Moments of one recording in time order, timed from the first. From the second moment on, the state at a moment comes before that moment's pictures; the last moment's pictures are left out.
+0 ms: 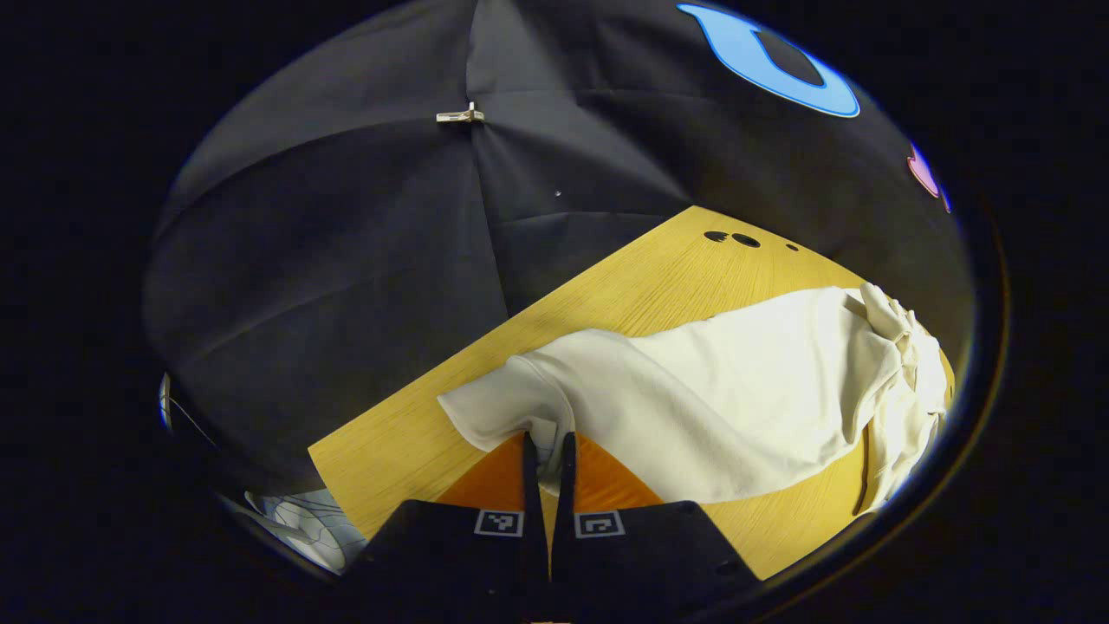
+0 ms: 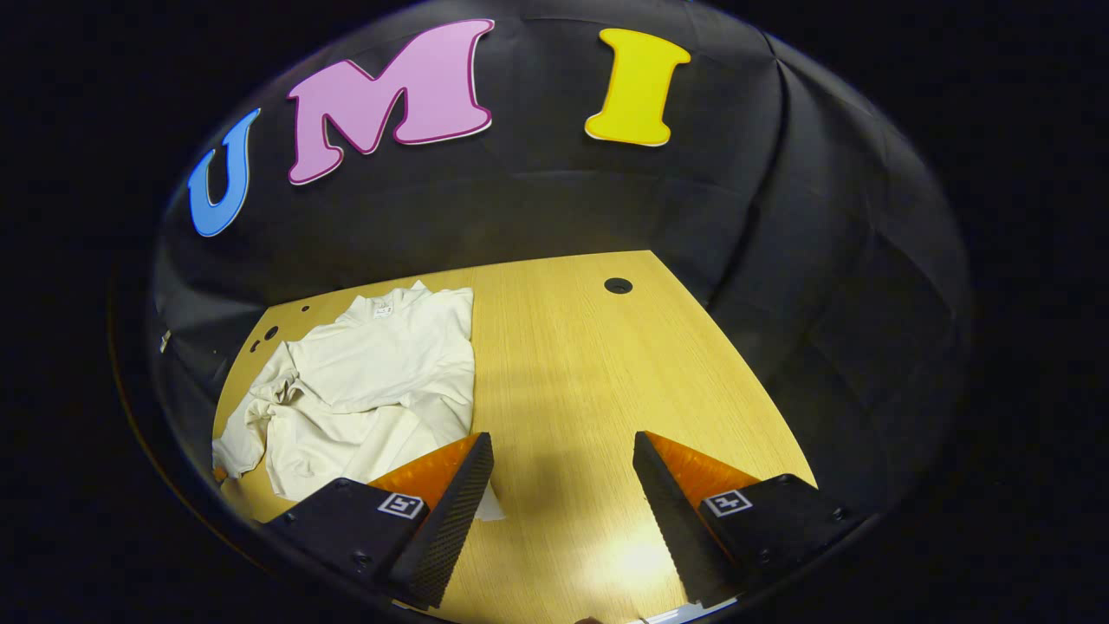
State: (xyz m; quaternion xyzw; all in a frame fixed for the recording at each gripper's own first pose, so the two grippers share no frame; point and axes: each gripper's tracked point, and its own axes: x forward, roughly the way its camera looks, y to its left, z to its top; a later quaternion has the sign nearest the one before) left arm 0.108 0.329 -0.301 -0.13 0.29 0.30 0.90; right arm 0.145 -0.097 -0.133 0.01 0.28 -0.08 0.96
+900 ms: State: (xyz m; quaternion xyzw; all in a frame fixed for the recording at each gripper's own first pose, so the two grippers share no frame) left arm 0.255 0.258 -0.140 -0.10 0.20 0.21 0.95; right arm 0.115 -0.199 -0.155 0.10 0.26 -0.16 0.95
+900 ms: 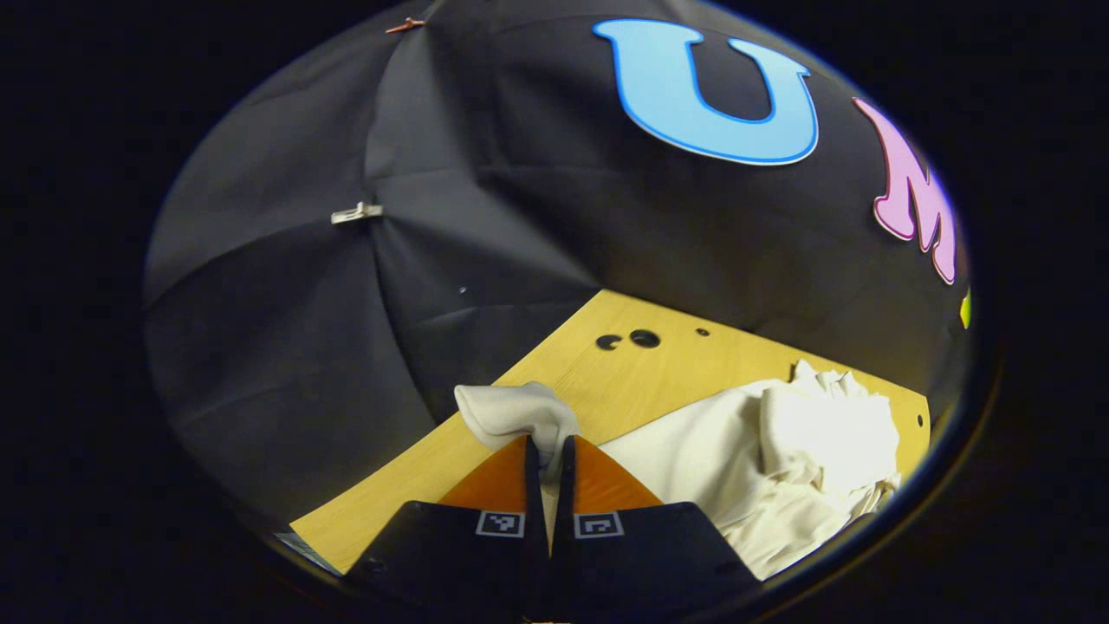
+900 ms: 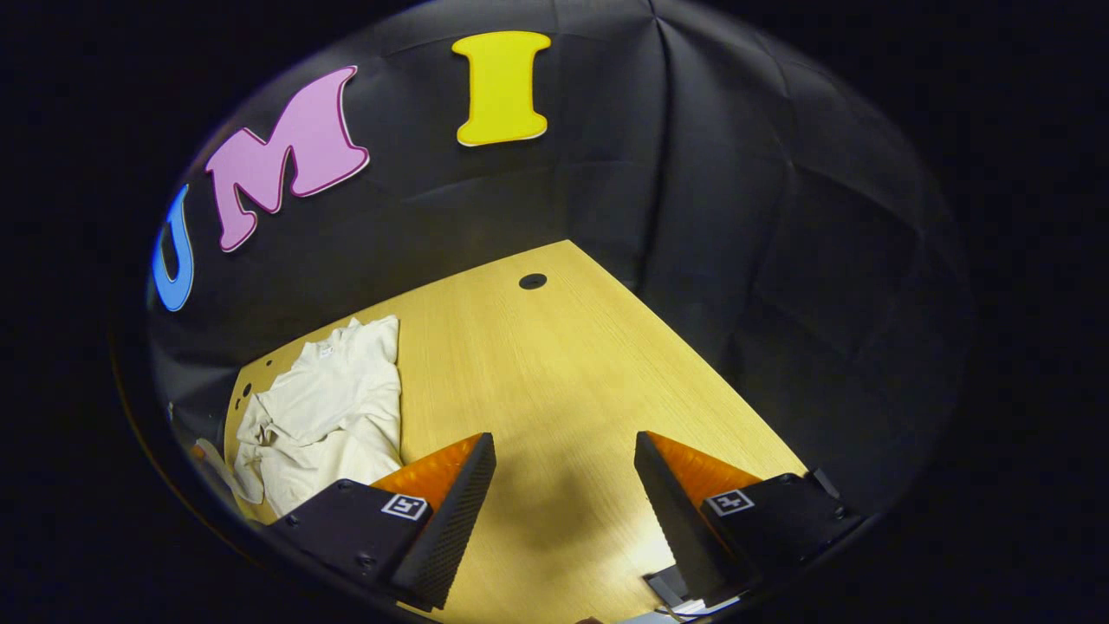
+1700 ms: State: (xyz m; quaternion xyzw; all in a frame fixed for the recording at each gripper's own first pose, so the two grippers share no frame) left arm 0.427 -0.013 -0.050 0.01 0.13 0.00 0.99; right arm 0.125 -0.229 -0.188 0.12 0.28 -0.16 0.94
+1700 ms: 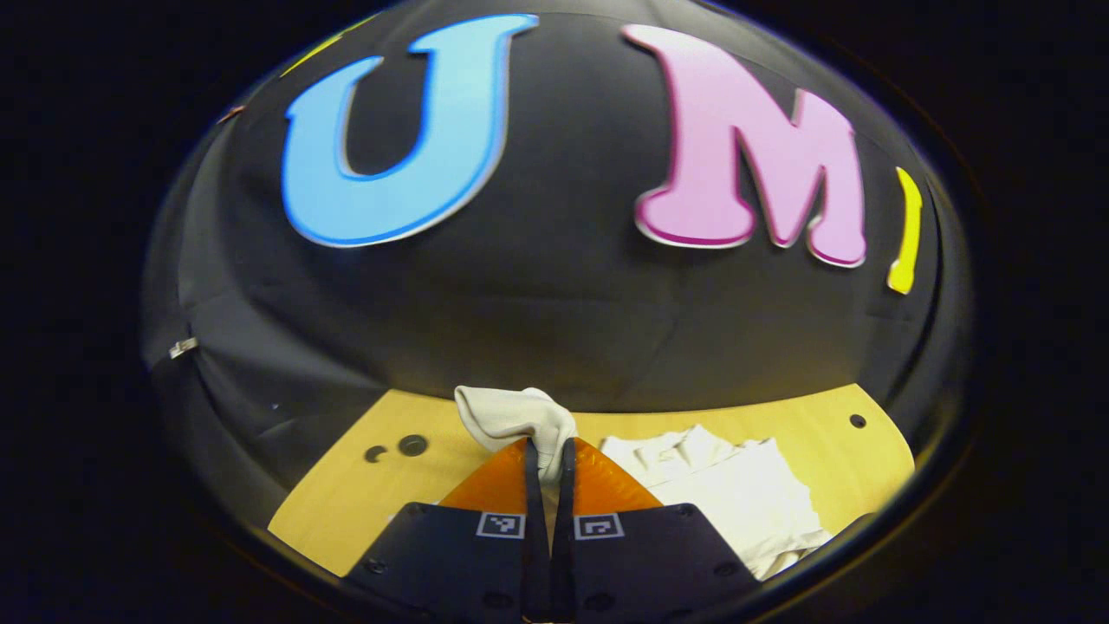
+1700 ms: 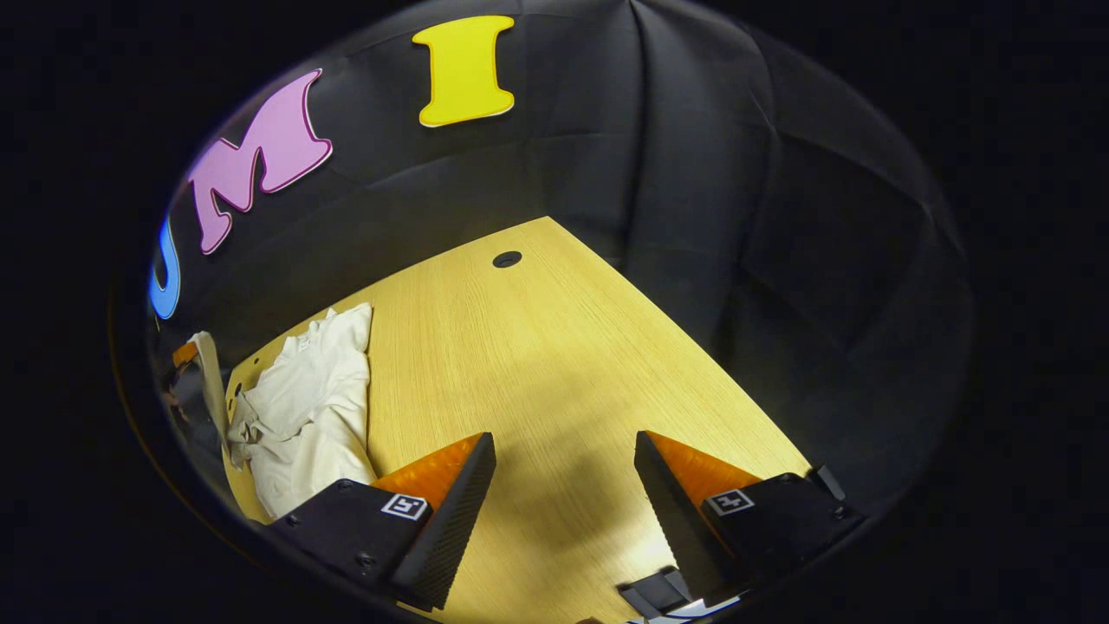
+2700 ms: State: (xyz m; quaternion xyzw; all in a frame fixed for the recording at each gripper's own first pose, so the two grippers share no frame) left arm 0.396 -0.302 -0.129 0.02 0.20 -0.23 0.95; right arm 0.167 -0.195 -0.217 0.12 0.31 -0.10 0.94
